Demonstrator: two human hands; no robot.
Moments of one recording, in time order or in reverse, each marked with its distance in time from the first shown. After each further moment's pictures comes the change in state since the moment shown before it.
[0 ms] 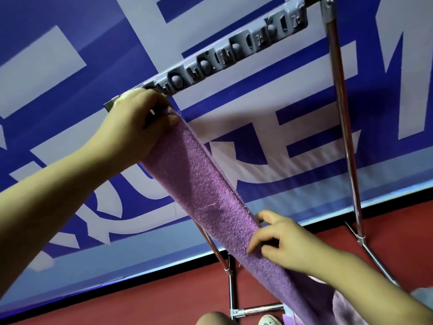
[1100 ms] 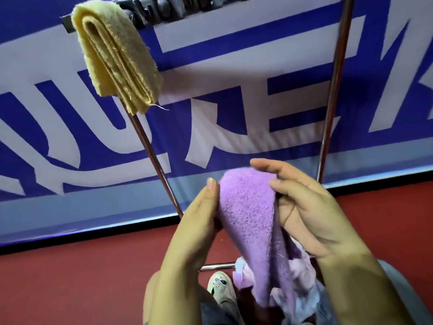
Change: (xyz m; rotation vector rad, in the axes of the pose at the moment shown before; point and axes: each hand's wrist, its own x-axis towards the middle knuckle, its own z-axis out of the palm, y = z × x) left_hand -0.159 0.111 0.140 -1.564 -0.290 -0.910; right_hand -0.034 -0.041 -0.033 1.224 0.244 0.227
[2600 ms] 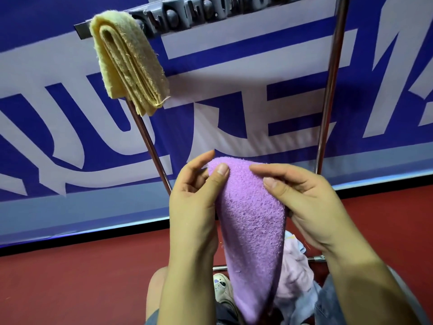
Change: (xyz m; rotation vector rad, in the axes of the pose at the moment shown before) left_hand -0.019 0.032 0.014 -0.277 0.224 0.291; right_hand -0.015 -0.004 0.007 -0.512 -0.041 -0.281
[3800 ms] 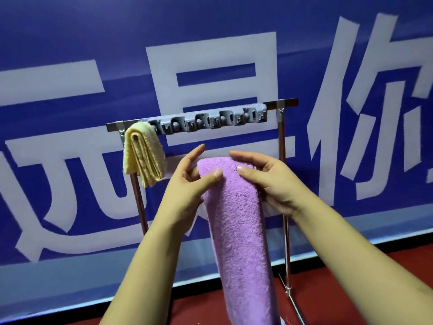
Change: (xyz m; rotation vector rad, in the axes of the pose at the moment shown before) left_hand 0.013 0.108 0.045 0.091 -0.409 0.208; right_hand 0.041 -0.132 -0.001 0.024 -0.099 -0.049
